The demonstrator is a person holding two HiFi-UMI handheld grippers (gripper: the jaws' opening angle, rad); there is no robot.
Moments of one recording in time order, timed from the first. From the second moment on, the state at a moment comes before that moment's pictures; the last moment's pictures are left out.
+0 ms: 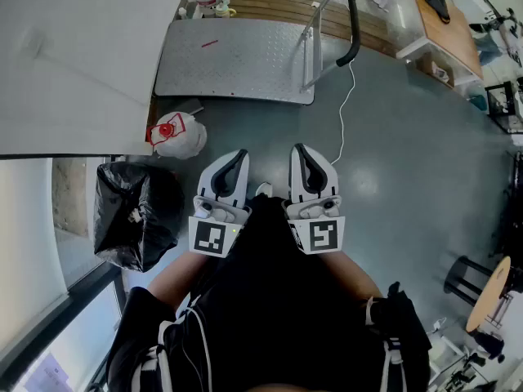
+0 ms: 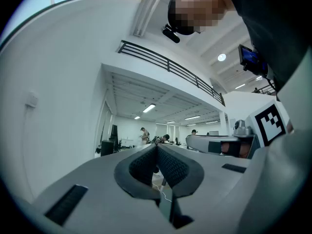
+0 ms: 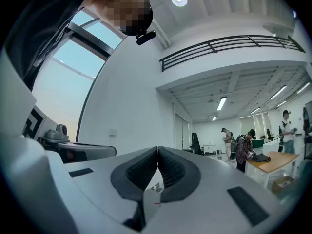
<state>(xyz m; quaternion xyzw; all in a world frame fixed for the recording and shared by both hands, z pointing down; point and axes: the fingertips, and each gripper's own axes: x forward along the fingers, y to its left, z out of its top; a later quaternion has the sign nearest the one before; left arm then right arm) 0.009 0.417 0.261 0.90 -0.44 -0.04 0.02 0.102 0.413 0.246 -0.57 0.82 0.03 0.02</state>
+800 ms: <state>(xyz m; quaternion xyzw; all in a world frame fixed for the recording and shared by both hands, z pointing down) 0.002 0.409 0.254 0.86 -0.50 -0.06 0.01 0.142 0.422 0.254 -0.58 0.81 0.00 0.05</state>
